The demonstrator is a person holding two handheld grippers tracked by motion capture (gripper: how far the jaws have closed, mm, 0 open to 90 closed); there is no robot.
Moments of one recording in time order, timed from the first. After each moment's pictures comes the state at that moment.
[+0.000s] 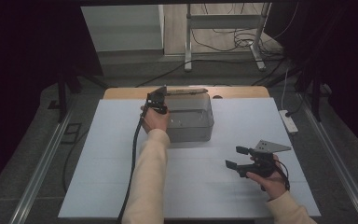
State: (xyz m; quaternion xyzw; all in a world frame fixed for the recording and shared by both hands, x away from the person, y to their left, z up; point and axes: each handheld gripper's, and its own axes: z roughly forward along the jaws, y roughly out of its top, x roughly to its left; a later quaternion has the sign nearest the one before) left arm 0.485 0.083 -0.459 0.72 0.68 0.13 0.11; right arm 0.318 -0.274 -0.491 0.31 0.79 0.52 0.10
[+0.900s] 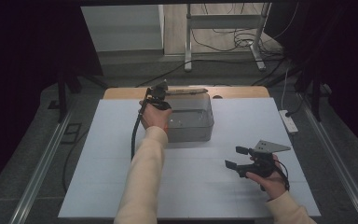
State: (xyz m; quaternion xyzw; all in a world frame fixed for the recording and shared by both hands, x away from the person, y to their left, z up) left arm 0.477 0.083 -0.428 0.73 0.65 0.14 0.16; right arm 0.318 -0.273 -0.491 0.31 0.79 0.52 0.10
